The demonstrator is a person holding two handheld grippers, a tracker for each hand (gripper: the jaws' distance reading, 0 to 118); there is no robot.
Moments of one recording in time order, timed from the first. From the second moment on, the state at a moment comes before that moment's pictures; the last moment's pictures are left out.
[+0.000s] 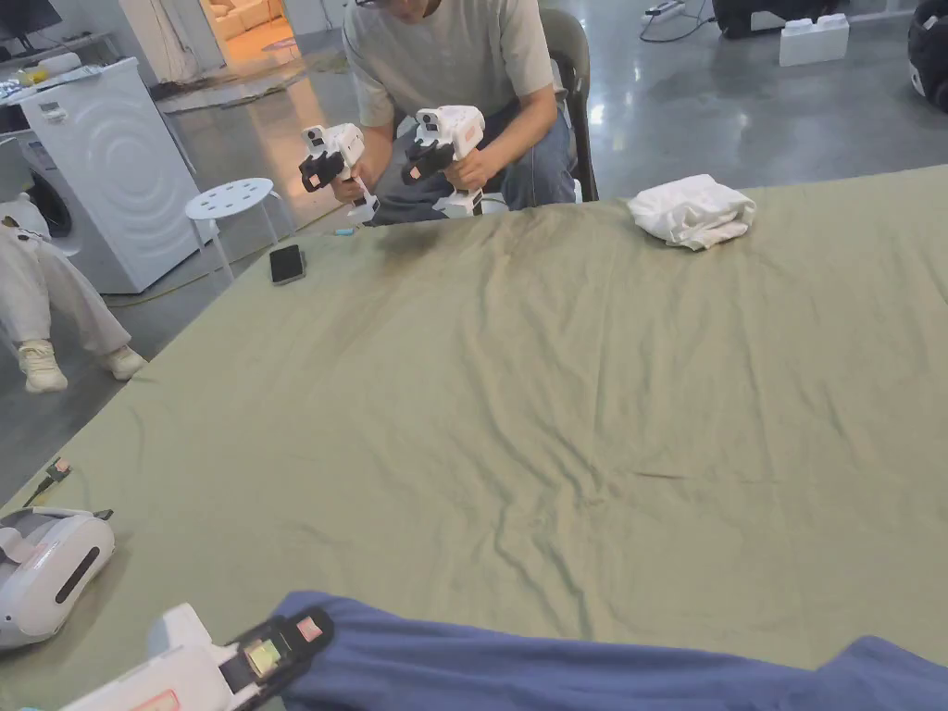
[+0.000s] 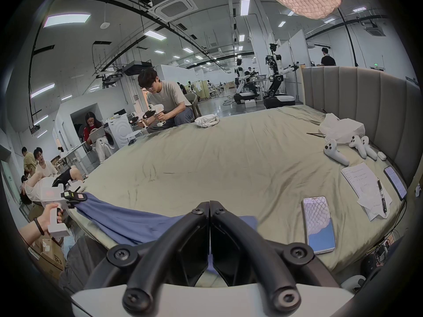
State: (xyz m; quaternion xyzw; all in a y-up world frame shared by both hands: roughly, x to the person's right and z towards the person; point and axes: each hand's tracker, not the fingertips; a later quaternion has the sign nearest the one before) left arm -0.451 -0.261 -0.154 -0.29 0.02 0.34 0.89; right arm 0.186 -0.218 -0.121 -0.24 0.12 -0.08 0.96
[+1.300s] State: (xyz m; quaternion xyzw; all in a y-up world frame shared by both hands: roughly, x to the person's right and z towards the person) left arm -0.130 -0.372 -0.229 -0.44 -0.23 0.24 0.83; right arm 0.215 -0.238 -0.083 -0.27 0.07 -0.17 0.95
